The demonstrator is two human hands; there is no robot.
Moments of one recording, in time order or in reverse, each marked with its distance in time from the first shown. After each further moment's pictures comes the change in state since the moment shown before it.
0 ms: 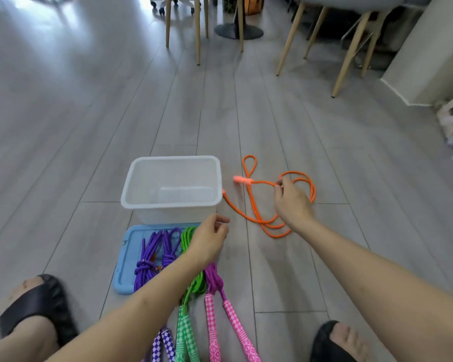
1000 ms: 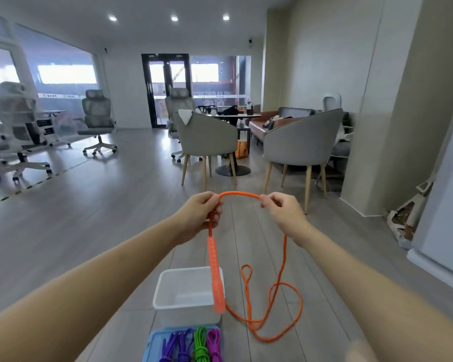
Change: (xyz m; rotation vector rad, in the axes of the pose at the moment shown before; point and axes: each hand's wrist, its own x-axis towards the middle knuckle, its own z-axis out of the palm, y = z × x) left_hand -0.163 0.364 -0.187 -0.205 -0.150 0.411; right_hand -0.104 -0.201 -0.356 0.593 0.137 -0.268
